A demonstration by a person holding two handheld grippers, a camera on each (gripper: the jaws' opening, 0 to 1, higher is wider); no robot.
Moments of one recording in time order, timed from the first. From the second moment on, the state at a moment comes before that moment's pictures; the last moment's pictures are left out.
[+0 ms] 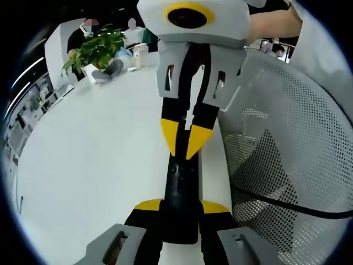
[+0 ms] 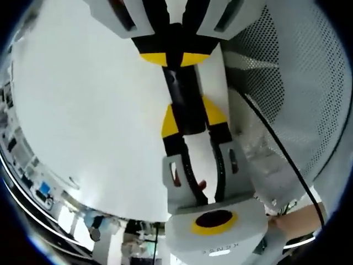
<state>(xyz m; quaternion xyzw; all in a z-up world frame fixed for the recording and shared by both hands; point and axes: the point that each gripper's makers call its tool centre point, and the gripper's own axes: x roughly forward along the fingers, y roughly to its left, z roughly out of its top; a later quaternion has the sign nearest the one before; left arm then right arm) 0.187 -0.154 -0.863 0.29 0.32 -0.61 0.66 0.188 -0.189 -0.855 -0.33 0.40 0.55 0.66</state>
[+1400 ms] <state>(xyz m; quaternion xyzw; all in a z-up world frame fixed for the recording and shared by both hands) 0.186 -0.154 -0.863 0.29 0.32 -0.62 0.65 0.186 -0.184 -0.855 -0.42 0.31 0.58 0.63</state>
